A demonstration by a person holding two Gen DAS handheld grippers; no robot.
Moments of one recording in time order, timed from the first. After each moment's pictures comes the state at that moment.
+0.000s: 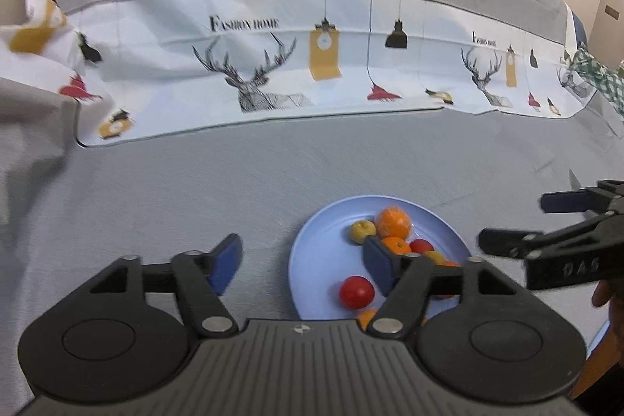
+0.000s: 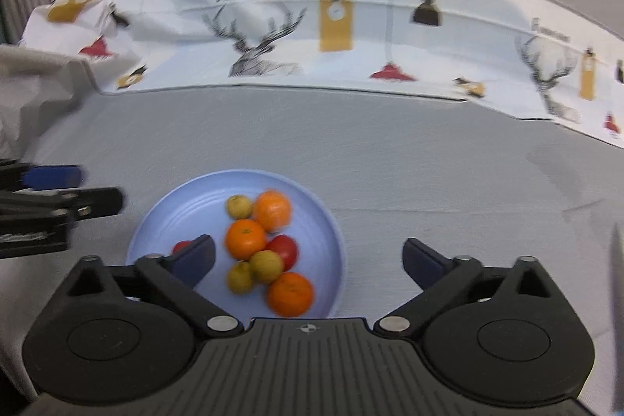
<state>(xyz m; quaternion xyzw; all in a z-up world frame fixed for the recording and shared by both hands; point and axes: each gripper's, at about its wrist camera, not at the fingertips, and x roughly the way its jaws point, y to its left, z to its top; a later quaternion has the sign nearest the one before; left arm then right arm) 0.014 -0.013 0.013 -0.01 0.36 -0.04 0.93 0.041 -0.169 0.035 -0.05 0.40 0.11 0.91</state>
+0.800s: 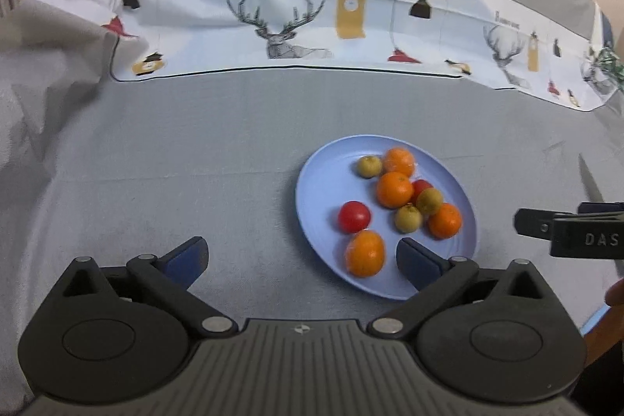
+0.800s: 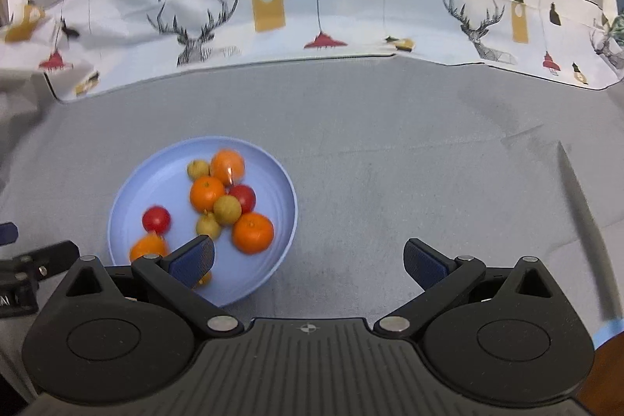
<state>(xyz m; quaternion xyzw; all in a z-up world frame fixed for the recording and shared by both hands) -0.032 -0.012 0.001 -0.04 0.42 0.01 0.91 -0.004 -0.185 0.034 -0.02 0.44 0.03 0.90</state>
